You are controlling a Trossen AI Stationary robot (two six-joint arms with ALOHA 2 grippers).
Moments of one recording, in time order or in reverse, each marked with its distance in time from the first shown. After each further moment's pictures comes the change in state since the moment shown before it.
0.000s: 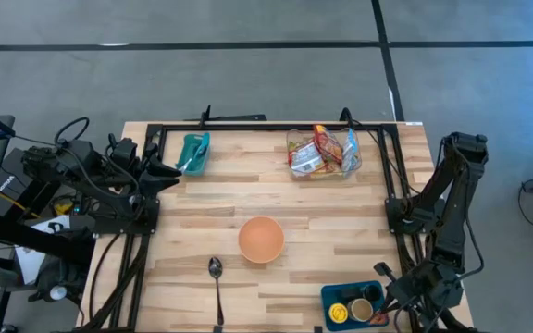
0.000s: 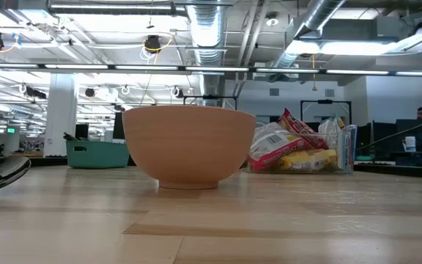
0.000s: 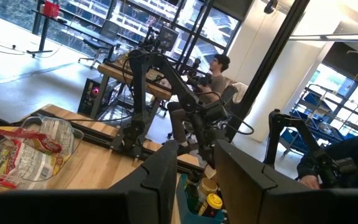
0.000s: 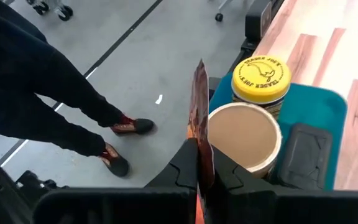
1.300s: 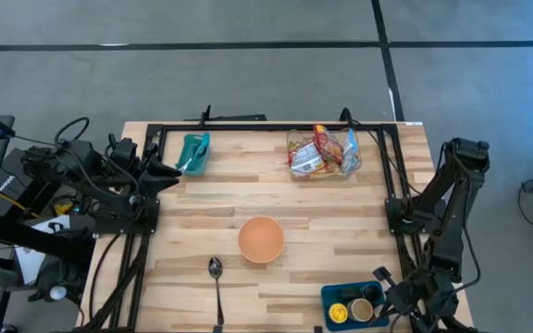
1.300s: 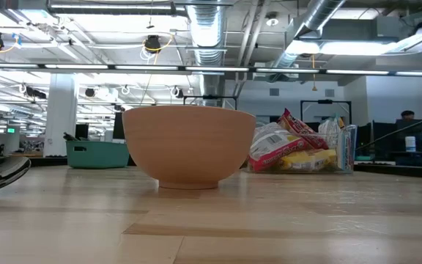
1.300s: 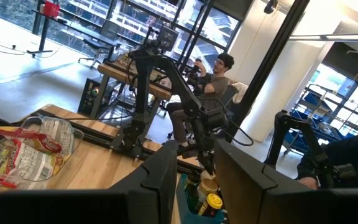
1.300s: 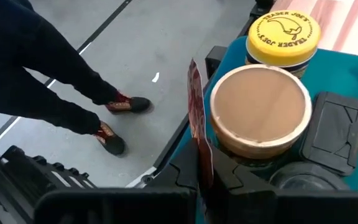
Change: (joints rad) left arm 0.000 0.000 0.000 0.000 0.000 0.000; right arm 0.020 0.095 0.001 -0.002 -0.034 0.029
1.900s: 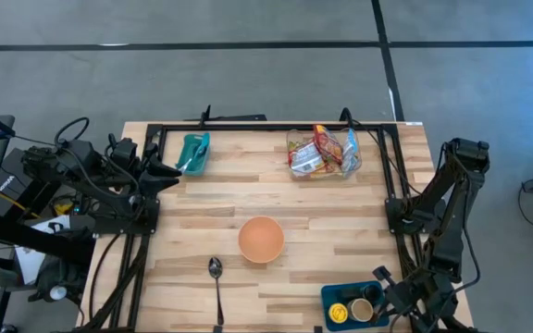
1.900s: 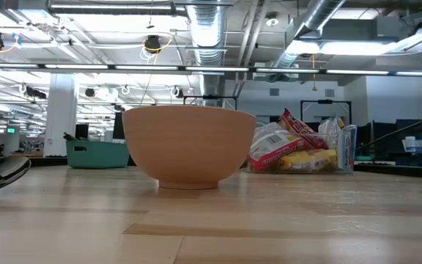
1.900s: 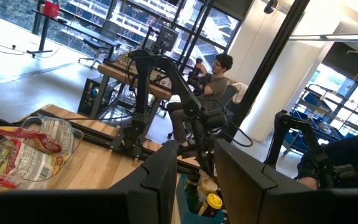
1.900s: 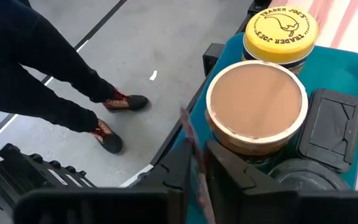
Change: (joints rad) left arm 0.000 0.000 0.000 0.000 0.000 0.000; right arm 0.000 0.001 0.000 -0.013 0.001 0.000
